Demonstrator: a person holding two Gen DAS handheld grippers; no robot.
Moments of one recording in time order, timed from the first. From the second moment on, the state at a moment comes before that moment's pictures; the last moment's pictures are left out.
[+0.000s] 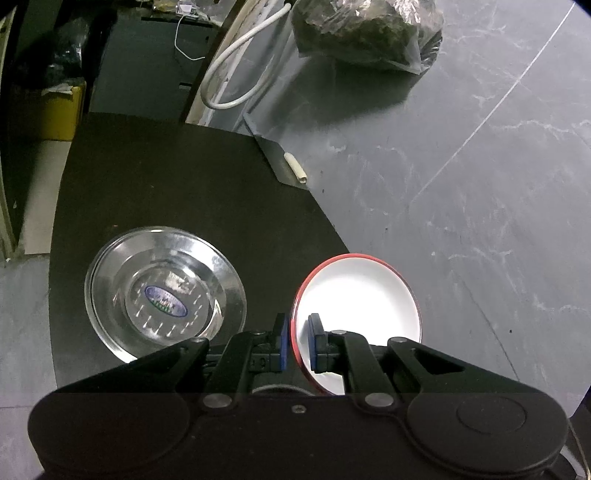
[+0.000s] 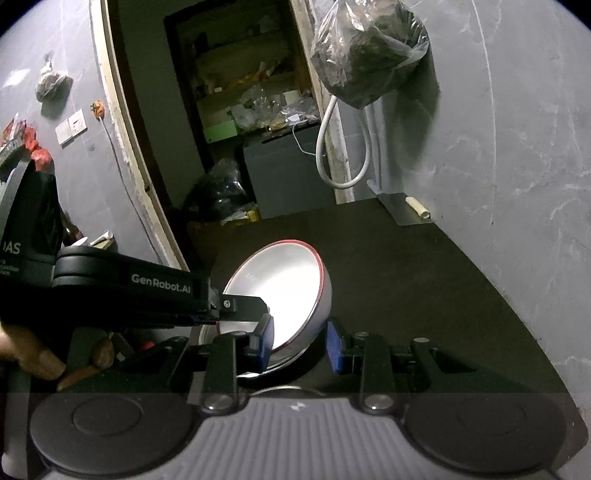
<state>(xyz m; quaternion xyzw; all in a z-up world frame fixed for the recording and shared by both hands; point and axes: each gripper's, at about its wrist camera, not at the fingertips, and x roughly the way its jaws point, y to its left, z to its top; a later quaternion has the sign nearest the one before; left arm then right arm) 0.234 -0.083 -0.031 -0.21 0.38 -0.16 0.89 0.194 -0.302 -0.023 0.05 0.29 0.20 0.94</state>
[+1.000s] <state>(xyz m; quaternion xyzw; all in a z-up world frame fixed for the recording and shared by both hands) 0.216 -0.097 -0.079 -0.20 0.46 -0.15 0.85 0.193 -0.302 -0.060 0.02 0.42 0.22 0.88</state>
